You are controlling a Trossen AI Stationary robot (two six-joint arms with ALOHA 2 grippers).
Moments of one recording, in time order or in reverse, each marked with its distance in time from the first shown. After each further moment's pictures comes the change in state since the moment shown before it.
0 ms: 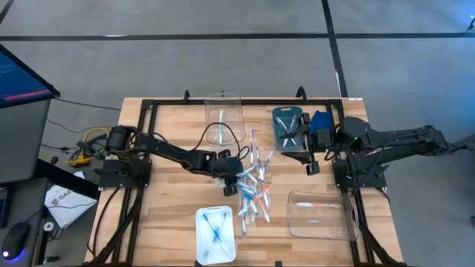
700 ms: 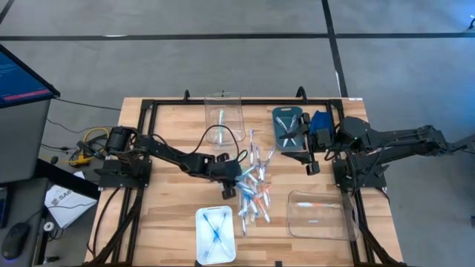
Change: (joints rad) left arm -0.016 0.000 -0.041 0.049 0.008 -0.044; right arm 0.000 0.000 0.000 0.000 0.000 0.000
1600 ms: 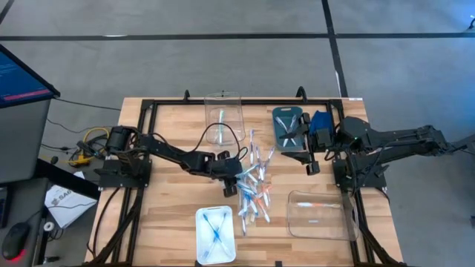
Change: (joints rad) left arm 0.010 0.000 0.000 0.020 -0.005 0.005; right arm 0.000 0.000 0.000 0.000 0.000 0.000
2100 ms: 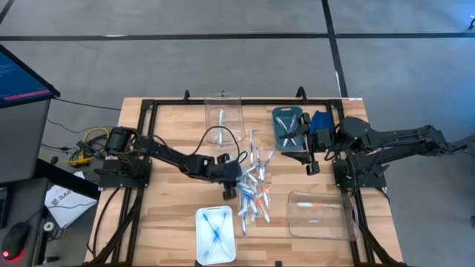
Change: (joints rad) left arm -0.028 0.002 -0.010 0.016 -0.037 -0.001; right arm 0.000 0.000 0.000 0.000 0.000 0.000
